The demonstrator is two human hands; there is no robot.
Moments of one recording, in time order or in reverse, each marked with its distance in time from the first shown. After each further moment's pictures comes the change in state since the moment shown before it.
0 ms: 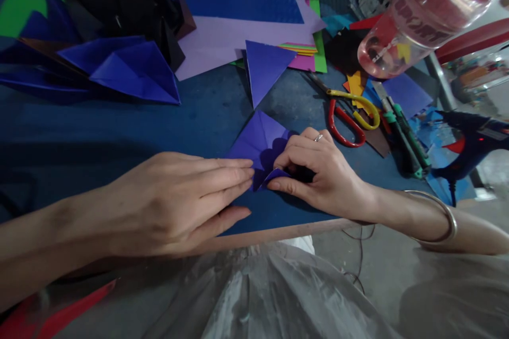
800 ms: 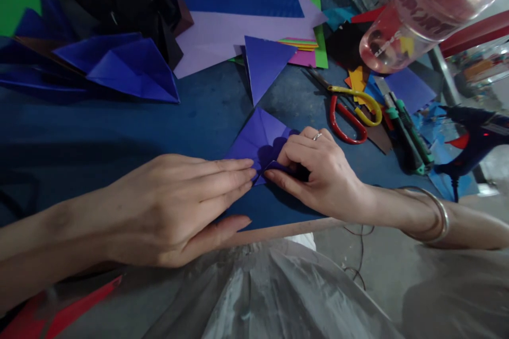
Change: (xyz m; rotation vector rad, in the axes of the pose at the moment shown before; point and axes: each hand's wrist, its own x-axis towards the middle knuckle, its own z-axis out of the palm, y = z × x) left_hand 0.005 0.005 -0.011 -0.043 -0.035 0.016; right_hand 0.002 -0.007 0.006 -0.104 0.030 0.042
